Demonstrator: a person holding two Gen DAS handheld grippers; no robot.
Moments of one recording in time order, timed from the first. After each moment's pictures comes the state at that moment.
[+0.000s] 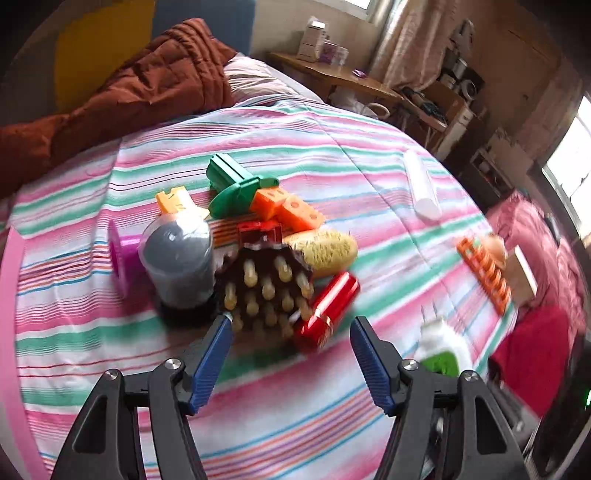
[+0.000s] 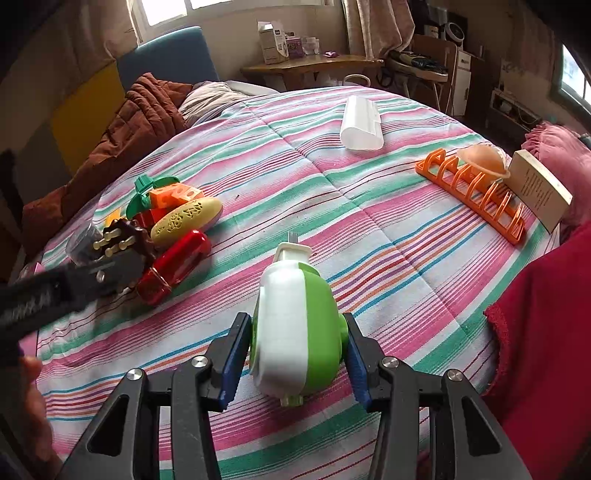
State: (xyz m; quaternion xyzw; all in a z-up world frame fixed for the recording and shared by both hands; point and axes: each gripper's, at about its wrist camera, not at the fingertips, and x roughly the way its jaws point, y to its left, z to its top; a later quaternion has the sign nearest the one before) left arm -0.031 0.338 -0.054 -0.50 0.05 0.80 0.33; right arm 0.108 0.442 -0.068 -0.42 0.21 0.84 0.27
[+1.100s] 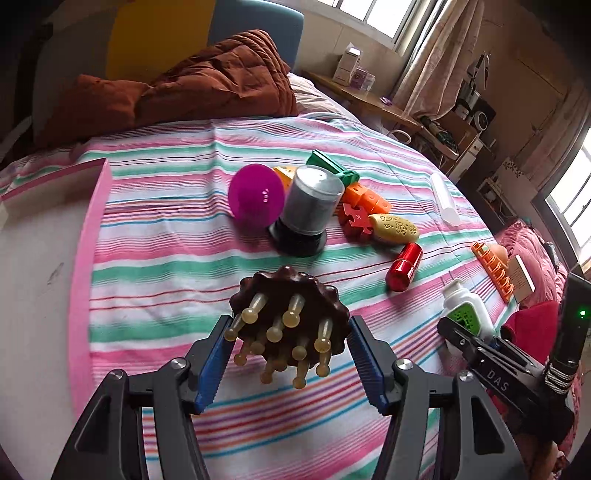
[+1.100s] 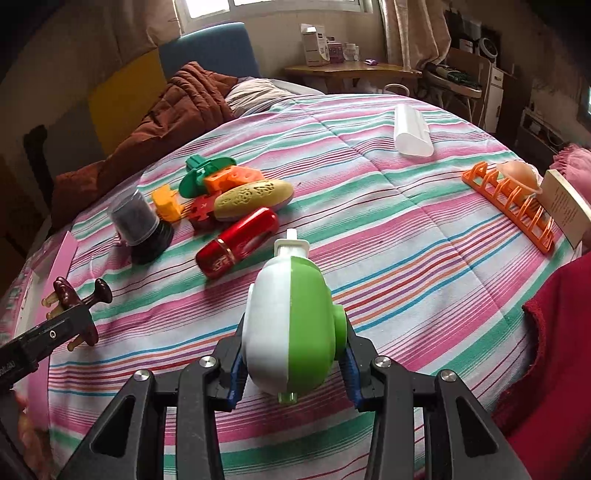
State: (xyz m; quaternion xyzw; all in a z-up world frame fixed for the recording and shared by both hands) left arm -0.018 0.204 -0.057 -0.48 0.01 0.82 0.32; right arm 0.095 0.400 -0.069 -0.41 0.18 0.87 0.21
